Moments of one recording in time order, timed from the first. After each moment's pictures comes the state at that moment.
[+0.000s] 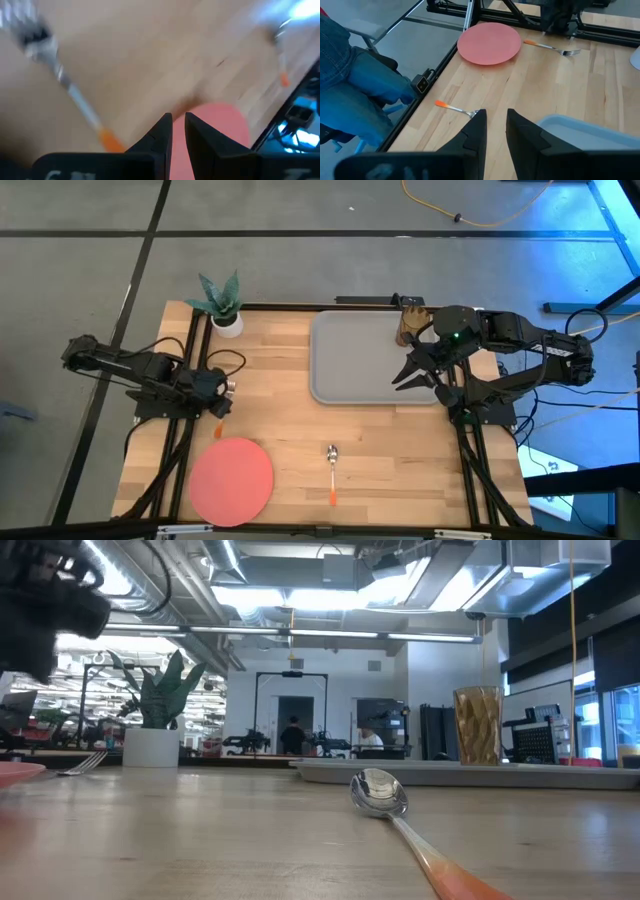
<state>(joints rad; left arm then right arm) -0.22 0.56 0.51 -0.92 0.09 -1.32 -0.05 1.09 1.37 -0.92 -0.44 -0.21</state>
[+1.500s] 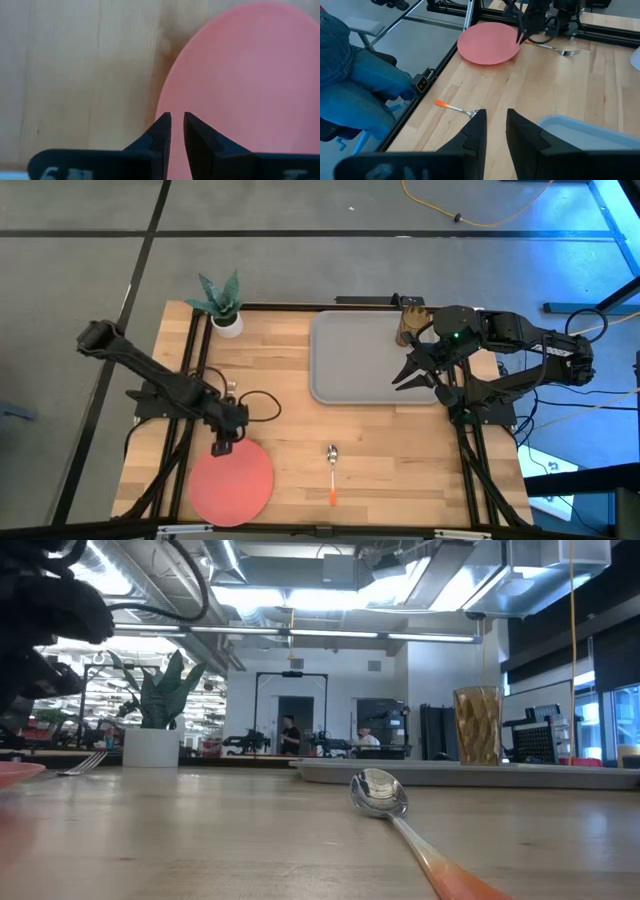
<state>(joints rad) -0.45 1.06 0.51 -0.57 0.14 -0.69 -0.05 1.09 1.37 -0.92 -0.44 -0.22</state>
